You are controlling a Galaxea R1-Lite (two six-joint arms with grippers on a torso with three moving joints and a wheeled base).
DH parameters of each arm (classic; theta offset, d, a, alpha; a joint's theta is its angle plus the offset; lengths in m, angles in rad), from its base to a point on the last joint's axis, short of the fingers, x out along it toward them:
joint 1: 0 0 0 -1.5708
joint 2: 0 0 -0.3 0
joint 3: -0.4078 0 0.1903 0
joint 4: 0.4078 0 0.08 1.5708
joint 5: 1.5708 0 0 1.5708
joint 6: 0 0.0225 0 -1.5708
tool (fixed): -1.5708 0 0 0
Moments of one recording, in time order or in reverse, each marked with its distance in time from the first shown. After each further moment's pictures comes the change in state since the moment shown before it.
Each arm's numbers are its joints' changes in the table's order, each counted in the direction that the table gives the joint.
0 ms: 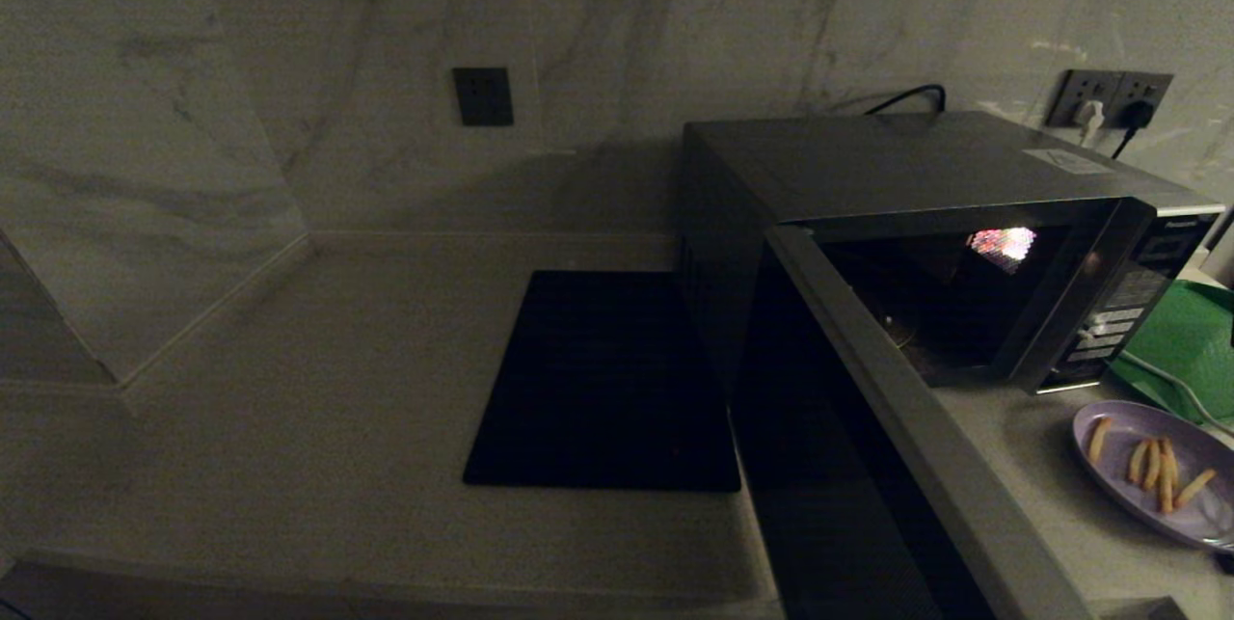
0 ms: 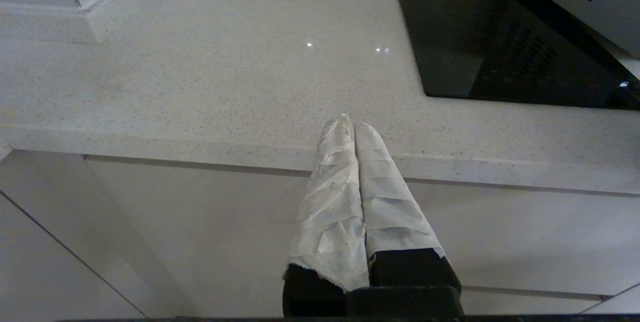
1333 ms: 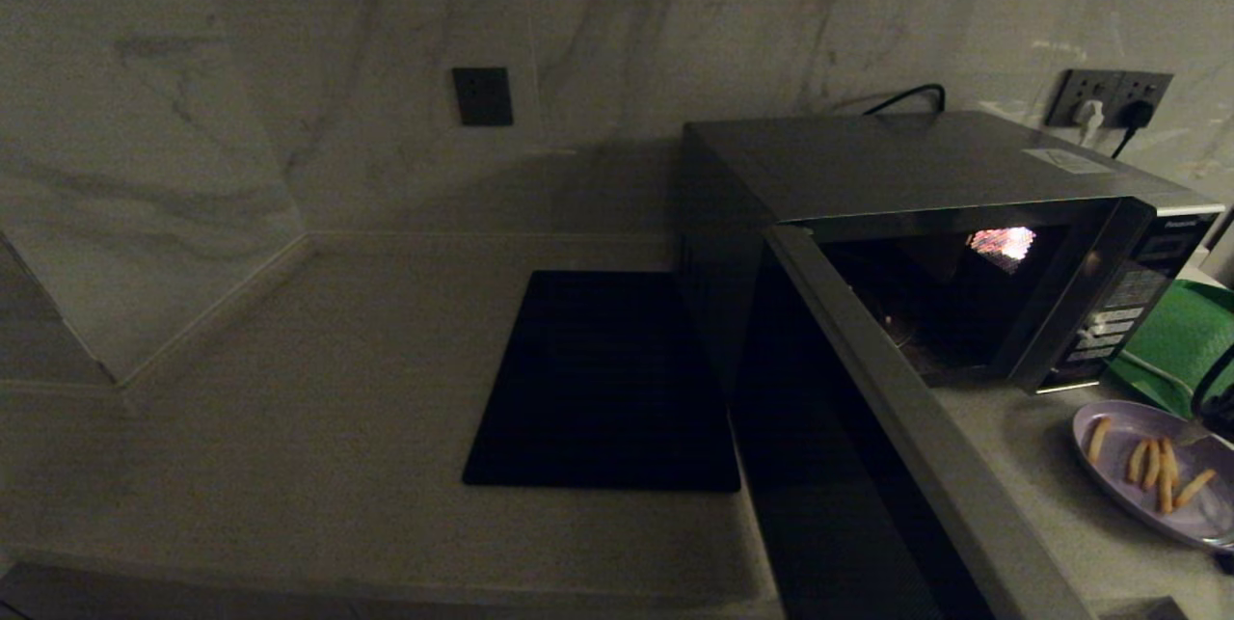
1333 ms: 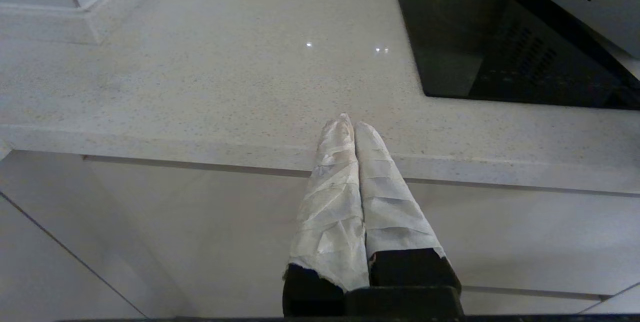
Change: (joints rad) left arm 0.000 0.000 0.000 0.000 0.000 0.000; right arm -0.179 0.129 0.254 -0.164 0.252 0.322
